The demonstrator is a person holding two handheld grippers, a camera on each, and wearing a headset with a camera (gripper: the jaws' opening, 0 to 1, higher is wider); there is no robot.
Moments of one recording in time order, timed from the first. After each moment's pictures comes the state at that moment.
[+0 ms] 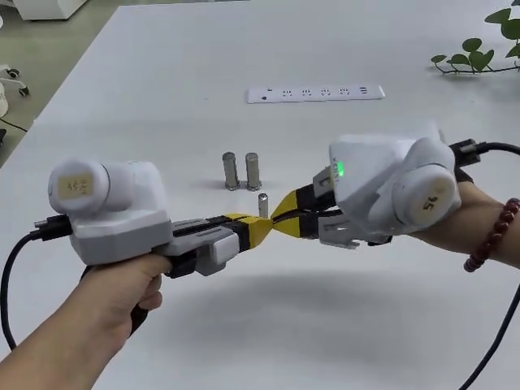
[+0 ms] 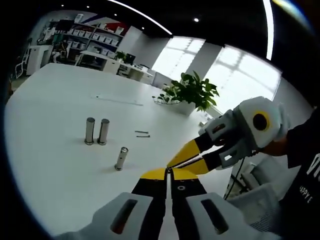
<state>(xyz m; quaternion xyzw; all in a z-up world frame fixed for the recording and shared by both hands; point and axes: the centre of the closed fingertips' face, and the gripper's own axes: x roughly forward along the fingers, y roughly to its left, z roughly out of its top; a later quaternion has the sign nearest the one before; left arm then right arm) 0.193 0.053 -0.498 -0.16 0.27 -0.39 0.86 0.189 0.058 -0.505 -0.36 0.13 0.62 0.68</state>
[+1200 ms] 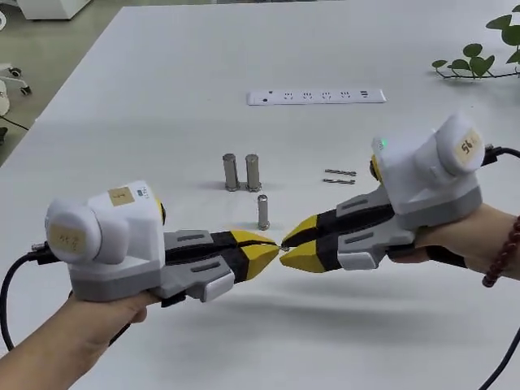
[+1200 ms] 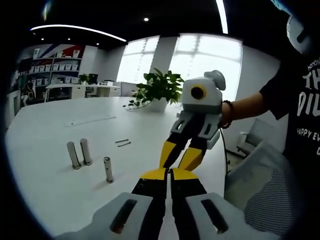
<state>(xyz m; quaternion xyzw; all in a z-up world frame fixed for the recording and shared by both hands) 0.167 0.041 -0.500 -0.04 0.18 -0.51 0.84 0.154 0.047 -0.513 -0.09 0.26 0.67 0.69</state>
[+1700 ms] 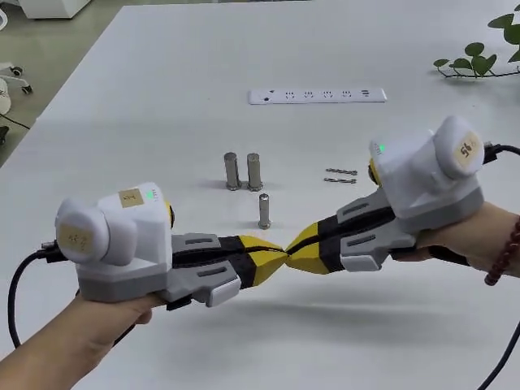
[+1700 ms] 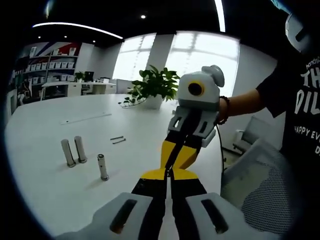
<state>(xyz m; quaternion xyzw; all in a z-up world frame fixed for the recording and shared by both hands) 0.161 0.037 -0.506 -0.03 0.19 -0.52 0.83 0.151 0.044 -0.518 -0.14 0.26 0.68 0.67</state>
